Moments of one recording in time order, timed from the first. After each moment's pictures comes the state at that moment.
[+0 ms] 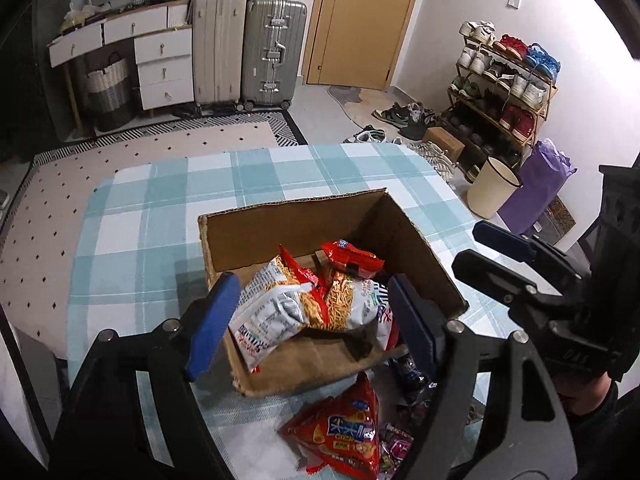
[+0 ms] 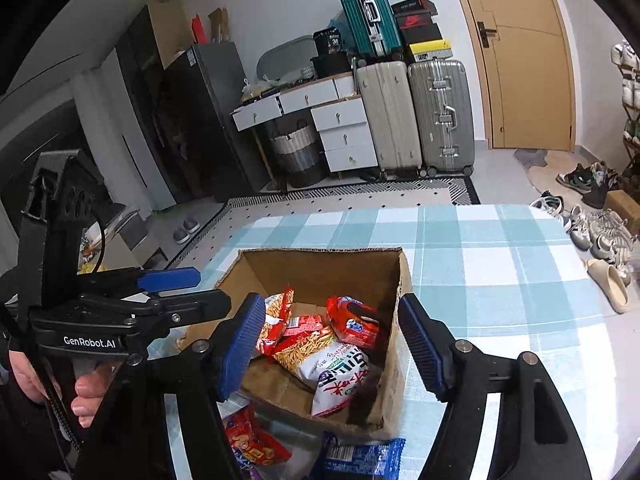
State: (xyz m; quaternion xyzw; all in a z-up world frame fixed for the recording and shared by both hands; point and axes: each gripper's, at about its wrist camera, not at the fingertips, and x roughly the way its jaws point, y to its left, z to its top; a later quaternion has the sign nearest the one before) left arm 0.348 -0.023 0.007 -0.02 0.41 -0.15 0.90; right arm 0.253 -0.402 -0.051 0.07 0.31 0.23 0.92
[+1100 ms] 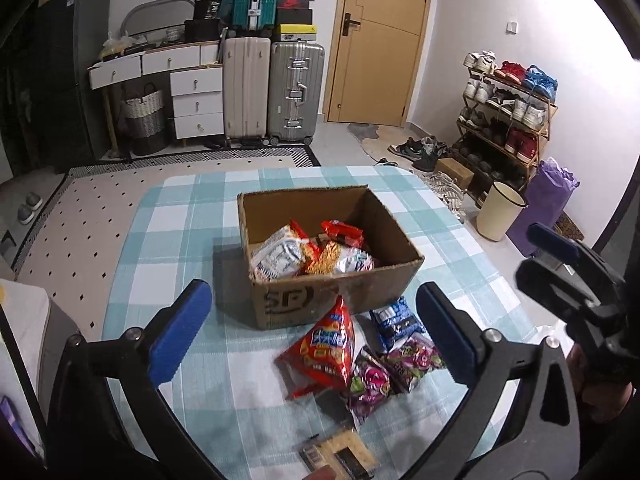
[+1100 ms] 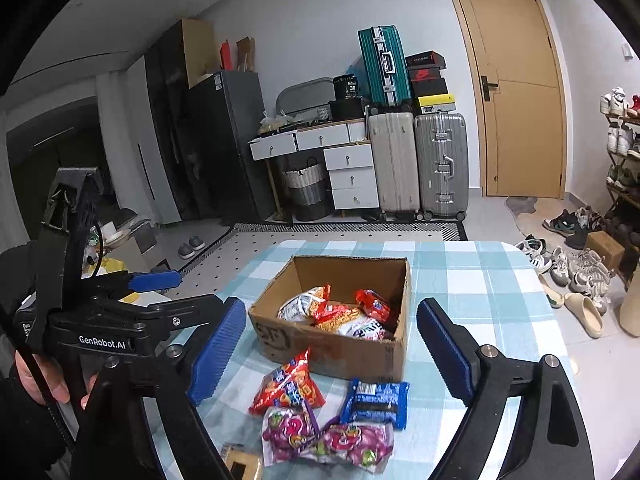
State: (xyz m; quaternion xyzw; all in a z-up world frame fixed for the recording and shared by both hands) left arm 0.183 -0.009 0.051 -0.02 0.34 -0.11 0.93; right arm 0.091 -0.412 0.006 0.04 0.23 0.22 0.95
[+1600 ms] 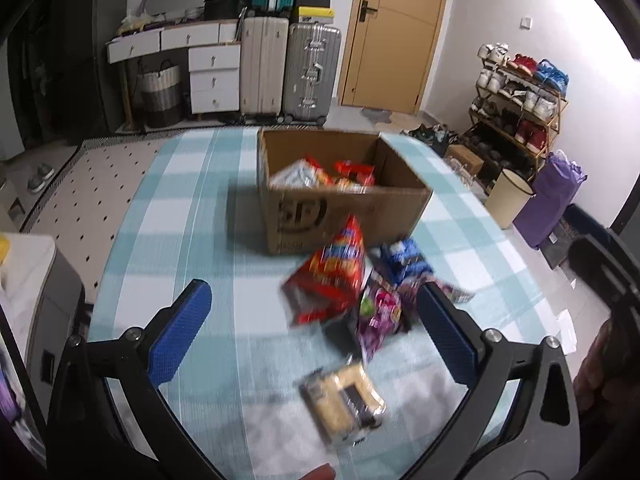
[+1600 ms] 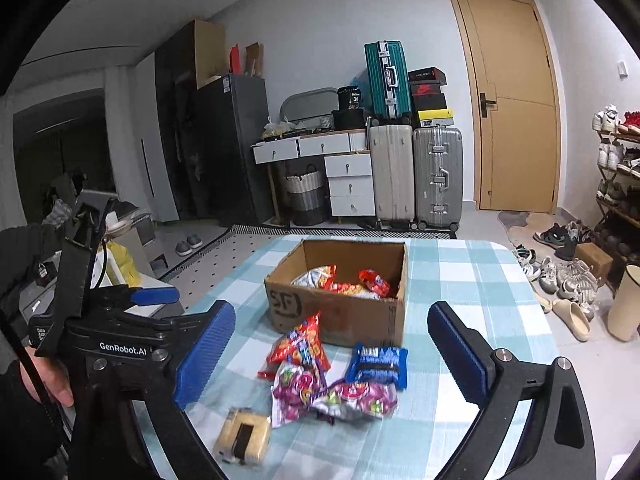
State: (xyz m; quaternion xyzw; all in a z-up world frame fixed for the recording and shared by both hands) left arm 0.121 0.003 -0.007 -0.04 0.37 -0.08 0.92; right arm 0.009 -0.410 -0.017 0.02 0.21 0.21 0.95
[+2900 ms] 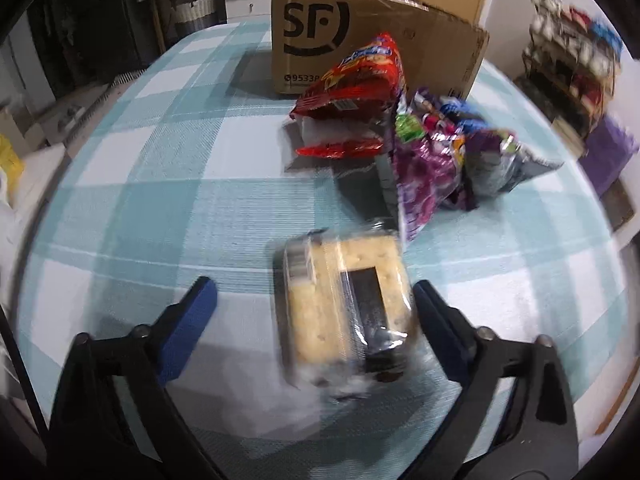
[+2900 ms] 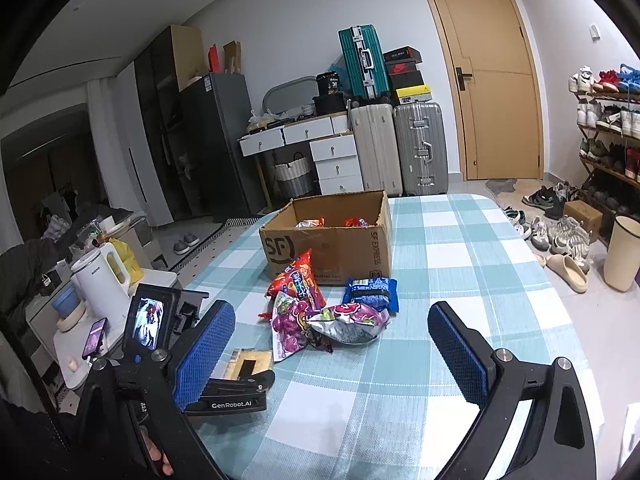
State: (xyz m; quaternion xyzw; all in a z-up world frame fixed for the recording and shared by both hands) left arm 0.107 -0.039 -0.148 -0.01 0.48 0.01 0.88; right arm -0.044 -0.441 -0.063 0.06 0.24 0.19 0.95
